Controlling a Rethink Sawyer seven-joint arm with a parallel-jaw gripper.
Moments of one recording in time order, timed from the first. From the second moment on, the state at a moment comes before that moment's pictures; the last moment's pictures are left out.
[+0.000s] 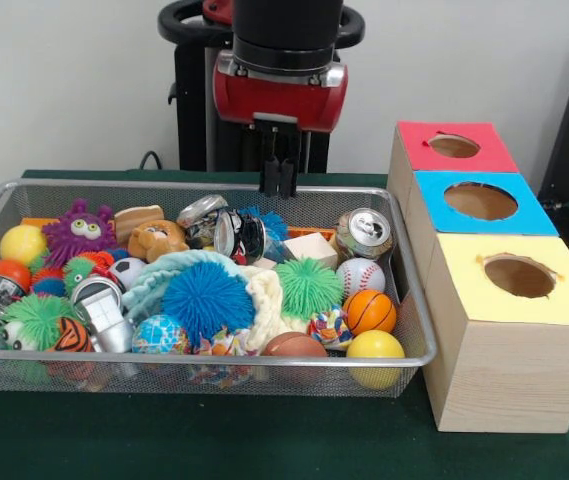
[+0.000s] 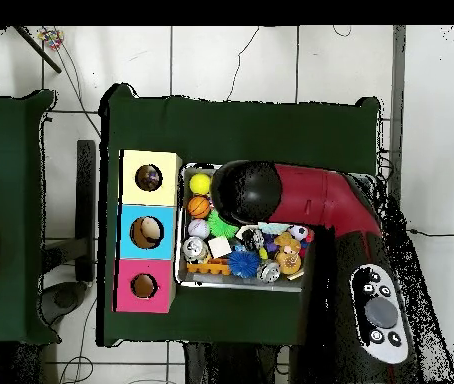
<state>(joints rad) -0.34 -0.74 0.12 1.49 -0.18 0.78 1.79</state>
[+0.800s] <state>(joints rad) -0.38 -0.77 0.19 1.44 -0.17 0.87 1.79</state>
